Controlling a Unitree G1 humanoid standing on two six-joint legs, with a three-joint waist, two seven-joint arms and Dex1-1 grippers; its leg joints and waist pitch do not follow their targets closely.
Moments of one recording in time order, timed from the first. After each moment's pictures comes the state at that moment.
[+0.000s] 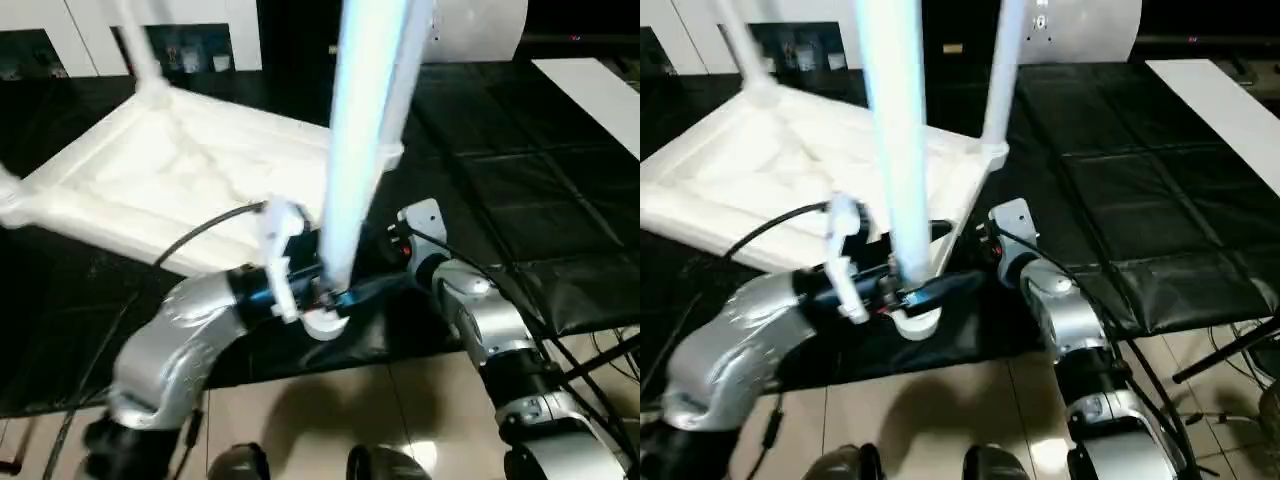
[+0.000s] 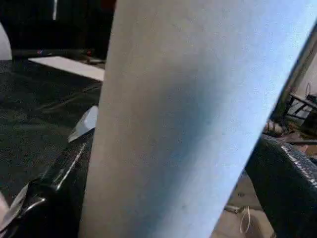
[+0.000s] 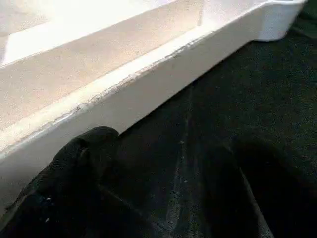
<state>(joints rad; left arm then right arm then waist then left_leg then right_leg) -0.32 0.17 -0.20 -0.27 -0.46 0.52 -0.78 -0.55 -0.14 0.06 0.59 0.06 0.20 0.37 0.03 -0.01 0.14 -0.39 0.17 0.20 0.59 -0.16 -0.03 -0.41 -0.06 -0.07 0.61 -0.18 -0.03</state>
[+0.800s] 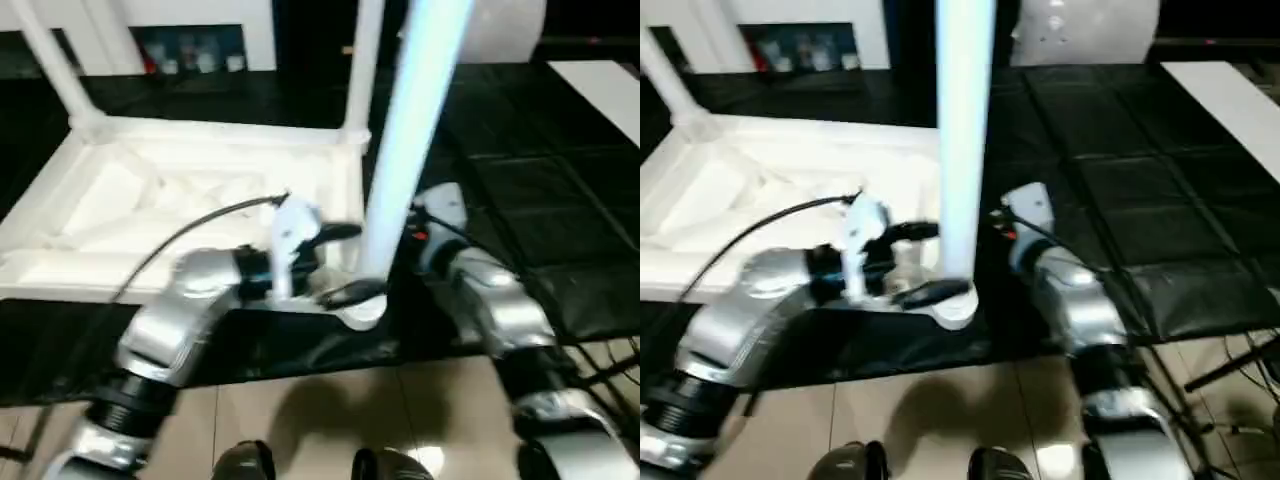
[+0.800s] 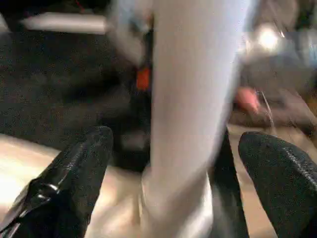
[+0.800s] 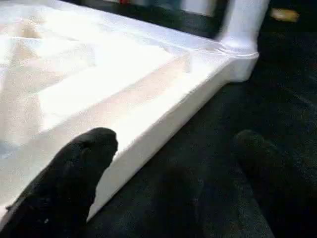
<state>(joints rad) -0.44 0.43 -0.26 0.04 -0.30 0.28 -1.05 -0.47 -0.26 0.02 0.43 0.14 0.10 0.61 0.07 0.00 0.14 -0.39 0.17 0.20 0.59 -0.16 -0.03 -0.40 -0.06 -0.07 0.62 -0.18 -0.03</state>
